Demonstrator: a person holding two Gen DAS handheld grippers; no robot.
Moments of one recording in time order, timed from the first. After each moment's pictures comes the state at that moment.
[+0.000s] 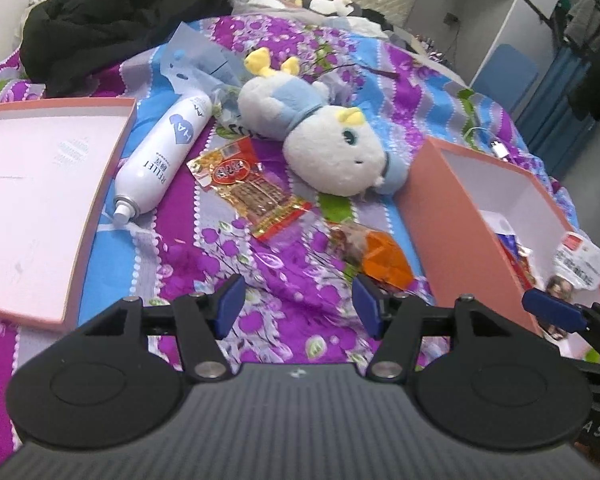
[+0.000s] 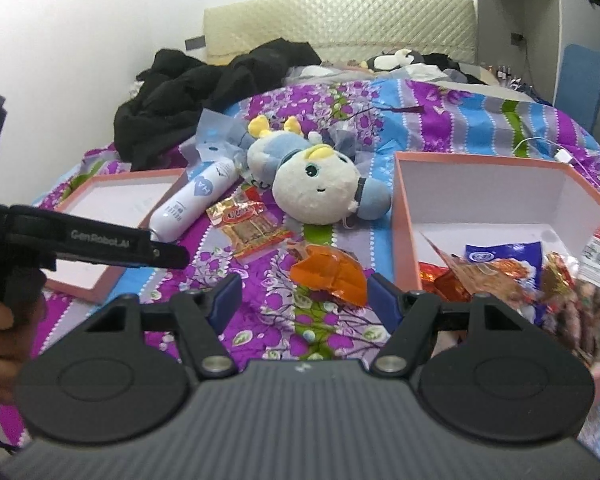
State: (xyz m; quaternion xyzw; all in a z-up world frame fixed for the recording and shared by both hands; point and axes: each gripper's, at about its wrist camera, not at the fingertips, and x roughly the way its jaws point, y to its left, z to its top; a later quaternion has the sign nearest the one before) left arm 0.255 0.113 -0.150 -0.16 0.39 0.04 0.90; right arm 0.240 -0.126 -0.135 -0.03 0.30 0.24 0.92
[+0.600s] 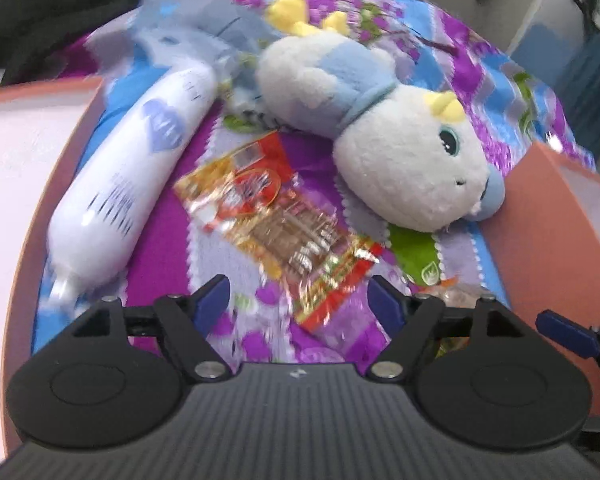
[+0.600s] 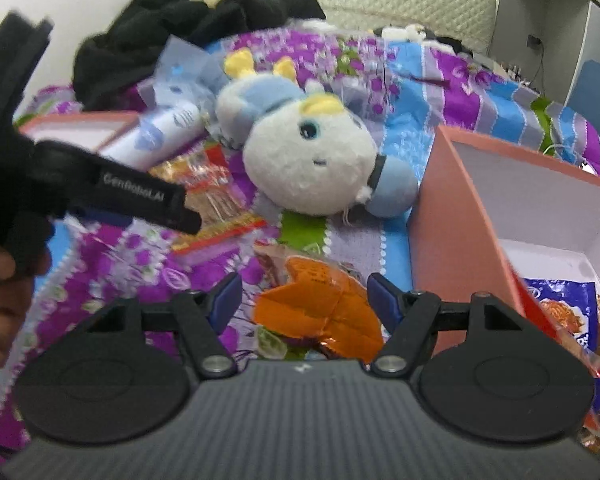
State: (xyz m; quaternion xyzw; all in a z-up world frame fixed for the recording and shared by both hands) left arm 0.399 0.153 -0.236 -0.14 0.43 0.05 0.89; right arm 0.338 -0.058 -0.210 -0.11 0.33 0.21 0.91
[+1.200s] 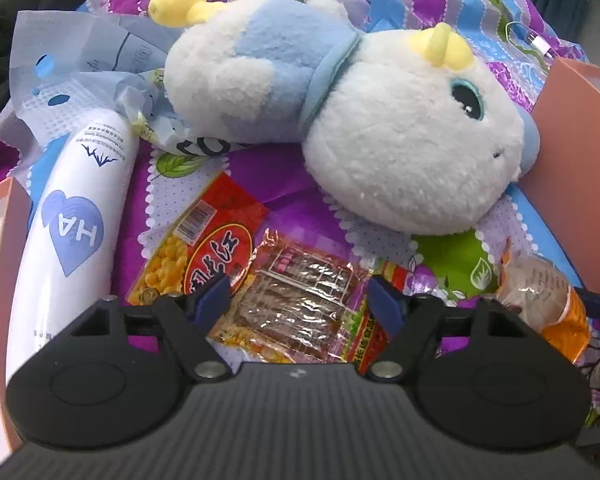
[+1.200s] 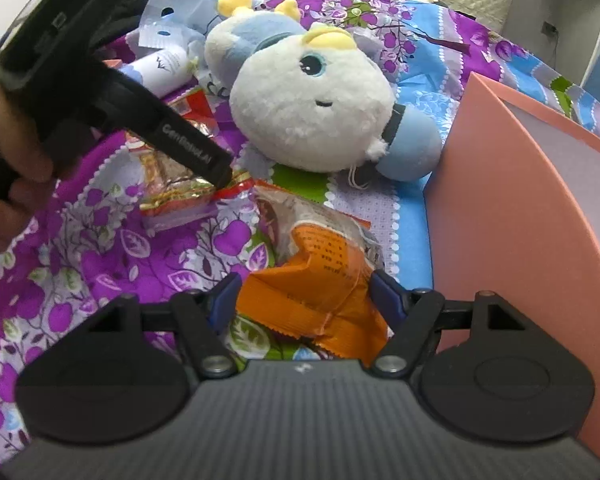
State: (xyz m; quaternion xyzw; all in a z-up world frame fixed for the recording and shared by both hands) left arm 0.477 0.148 -0.267 0.00 0.47 -0.02 0.88; right arm 0.362 -0.047 -0.247 -0.15 0.36 0.21 0.90
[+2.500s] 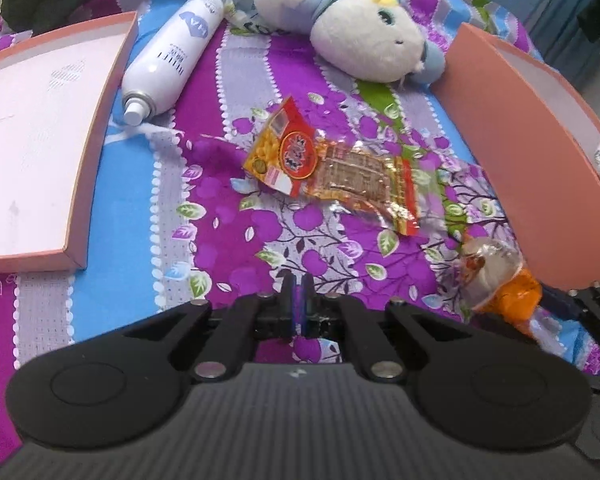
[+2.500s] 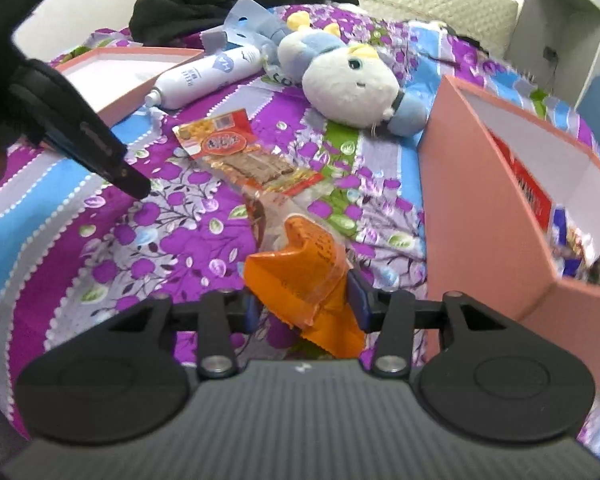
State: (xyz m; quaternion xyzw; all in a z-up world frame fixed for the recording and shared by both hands) left arm 0.234 0.136 -0.224 -0.12 0.49 0.02 0.87; right arm 0.194 -0.098 -0.223 -0.15 0.34 0.24 0.90
